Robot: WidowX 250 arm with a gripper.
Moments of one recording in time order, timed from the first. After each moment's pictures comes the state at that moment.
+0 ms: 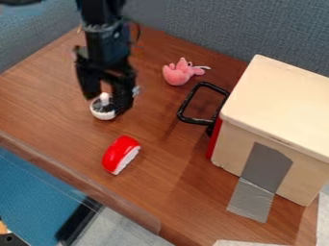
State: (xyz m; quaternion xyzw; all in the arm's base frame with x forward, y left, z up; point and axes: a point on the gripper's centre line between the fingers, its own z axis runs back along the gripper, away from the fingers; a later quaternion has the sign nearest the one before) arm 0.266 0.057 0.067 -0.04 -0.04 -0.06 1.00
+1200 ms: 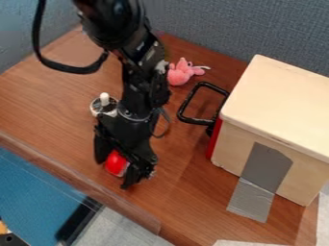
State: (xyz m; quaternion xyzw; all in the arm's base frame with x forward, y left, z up) arm 0.235 0.005 0.001 0.05 0.03 -0.09 0.99
